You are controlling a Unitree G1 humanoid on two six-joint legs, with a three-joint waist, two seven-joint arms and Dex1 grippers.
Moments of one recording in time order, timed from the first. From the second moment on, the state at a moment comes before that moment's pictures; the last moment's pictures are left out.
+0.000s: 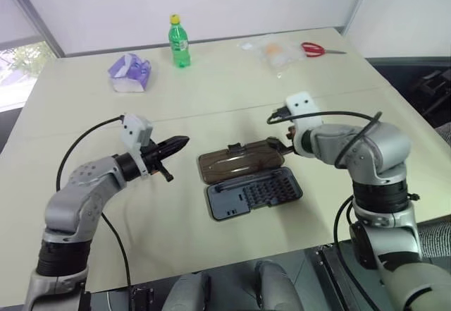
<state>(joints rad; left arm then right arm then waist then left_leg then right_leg) -0.29 0.56 0.14 -0.29 -0.62 0.64 -0.73 -0.80 -0.45 0.03 -0.24 0.51 1.51 -0.03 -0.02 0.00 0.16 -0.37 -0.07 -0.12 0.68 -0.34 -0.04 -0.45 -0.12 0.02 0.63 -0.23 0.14</state>
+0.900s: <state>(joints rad) -0.36 0.59 -0.30 -0.09 -0.40 0.48 -1.14 -0.93 -0.67 0.40 0.33 0.04 0.31 0.92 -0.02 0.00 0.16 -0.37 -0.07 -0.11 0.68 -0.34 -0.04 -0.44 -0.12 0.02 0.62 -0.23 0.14</state>
